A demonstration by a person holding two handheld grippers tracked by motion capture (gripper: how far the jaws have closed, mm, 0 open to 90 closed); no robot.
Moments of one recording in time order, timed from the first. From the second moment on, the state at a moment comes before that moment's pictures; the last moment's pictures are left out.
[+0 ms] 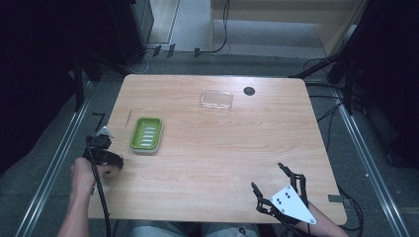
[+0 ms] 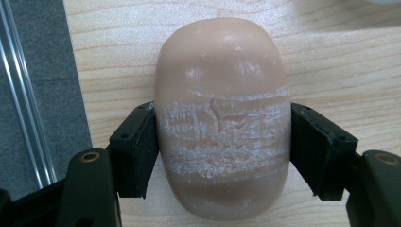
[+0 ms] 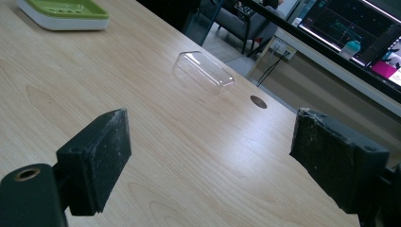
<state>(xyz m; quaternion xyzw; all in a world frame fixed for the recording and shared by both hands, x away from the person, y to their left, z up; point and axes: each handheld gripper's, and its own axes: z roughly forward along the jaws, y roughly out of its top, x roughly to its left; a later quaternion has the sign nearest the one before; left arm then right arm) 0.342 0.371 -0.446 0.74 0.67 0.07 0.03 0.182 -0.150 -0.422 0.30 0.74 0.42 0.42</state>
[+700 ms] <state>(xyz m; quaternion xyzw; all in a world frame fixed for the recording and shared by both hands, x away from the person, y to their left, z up) 0.341 0.372 -0.446 0.73 0.68 0.07 0.03 0.182 -0.150 -0.423 0.30 0.74 0.42 0.42</state>
